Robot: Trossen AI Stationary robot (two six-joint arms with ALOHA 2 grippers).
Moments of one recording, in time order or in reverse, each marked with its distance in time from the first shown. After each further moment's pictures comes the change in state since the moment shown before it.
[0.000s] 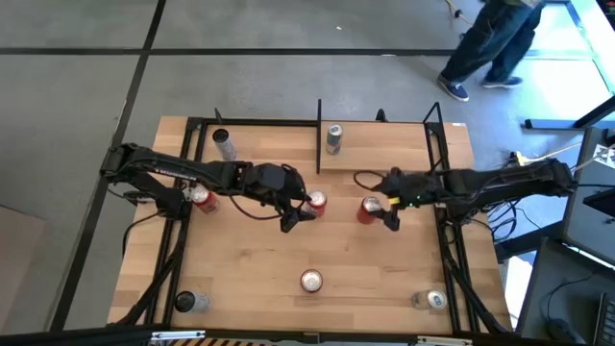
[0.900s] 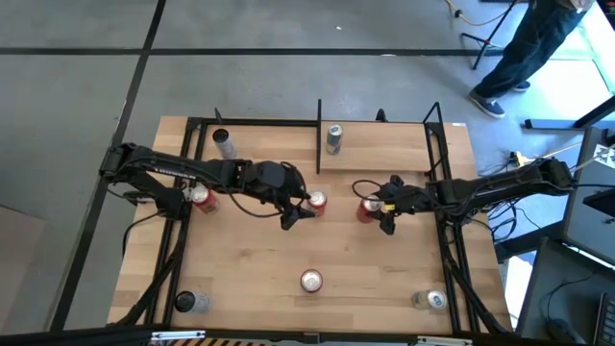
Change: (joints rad) left arm 0.020 -0.009 0.007 -0.018 0.003 -0.009; right arm 0.019 0.013 -0.220 0.214 0.082 0.039
